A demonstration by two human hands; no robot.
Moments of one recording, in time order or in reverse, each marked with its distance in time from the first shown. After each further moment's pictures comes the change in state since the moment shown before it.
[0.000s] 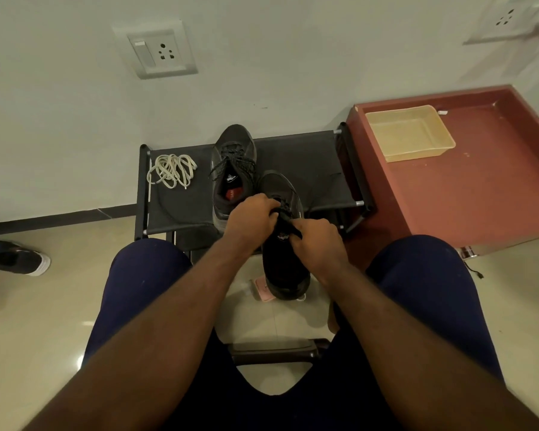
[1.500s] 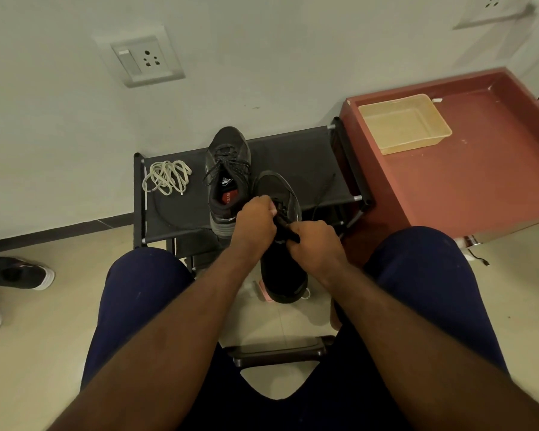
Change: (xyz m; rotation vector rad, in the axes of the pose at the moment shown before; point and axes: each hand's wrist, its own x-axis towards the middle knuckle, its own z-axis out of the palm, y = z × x) left_hand 0.004 0.009 0.017 -0.165 0.131 -0.148; right_hand -0.004 -0.002 0.000 0.070 -0.043 0.050
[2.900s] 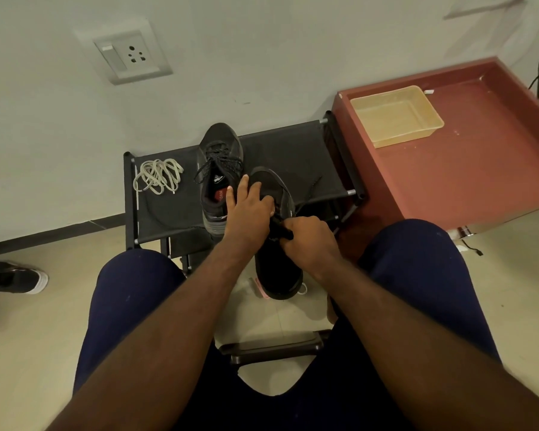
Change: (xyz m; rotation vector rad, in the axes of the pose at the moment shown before) left_hand 0.001 0.002 -0.002 0.453 -0.134 0.213; right_hand 0.000 -0.002 -0.001 -0.017 -0.020 -0.004
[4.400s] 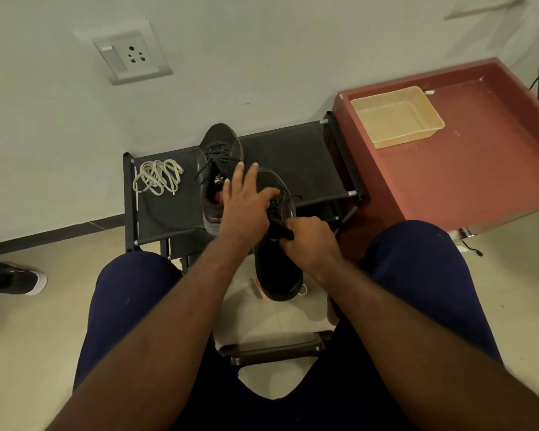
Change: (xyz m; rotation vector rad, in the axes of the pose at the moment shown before) left_hand 0.003 -0.007 -0.013 -0.160 0.158 0.035; right_hand 0.003 0.001 0.000 0.012 0.031 0.009
